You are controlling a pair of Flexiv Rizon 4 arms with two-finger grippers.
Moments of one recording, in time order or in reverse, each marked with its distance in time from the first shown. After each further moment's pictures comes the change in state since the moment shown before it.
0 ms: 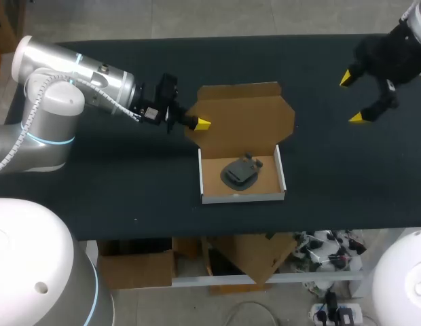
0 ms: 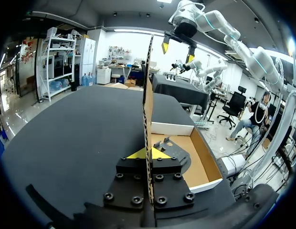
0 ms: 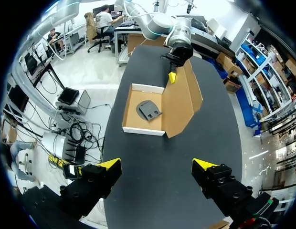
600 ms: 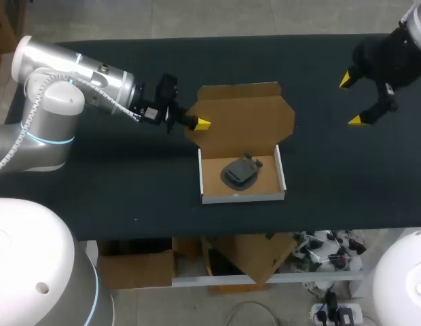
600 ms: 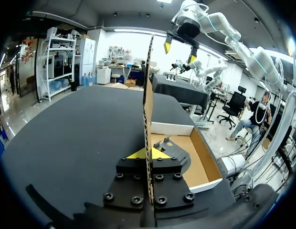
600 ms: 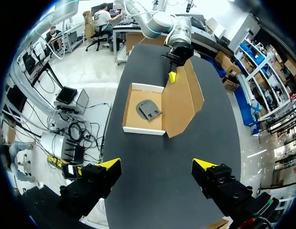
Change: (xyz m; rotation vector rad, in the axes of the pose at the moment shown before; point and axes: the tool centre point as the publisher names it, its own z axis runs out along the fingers) left arm 0.000 0.000 0.000 0.000 0.000 0.000; right arm 0.005 0.002 0.000 0.010 -0.019 0.002
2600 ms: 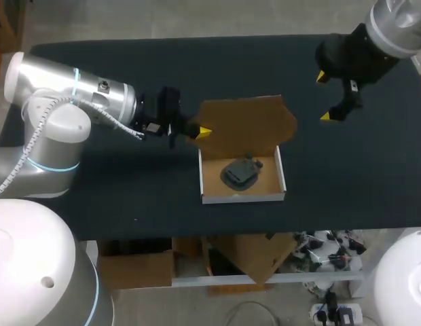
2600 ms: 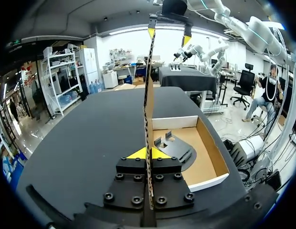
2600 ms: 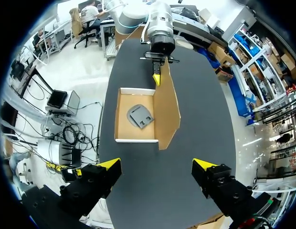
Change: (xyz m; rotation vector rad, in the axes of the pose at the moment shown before) left arm 0.020 0.001 0.001 -0.048 -0.149 0.187; right arm -0.009 0.049 0.010 0.099 -0.057 0.055
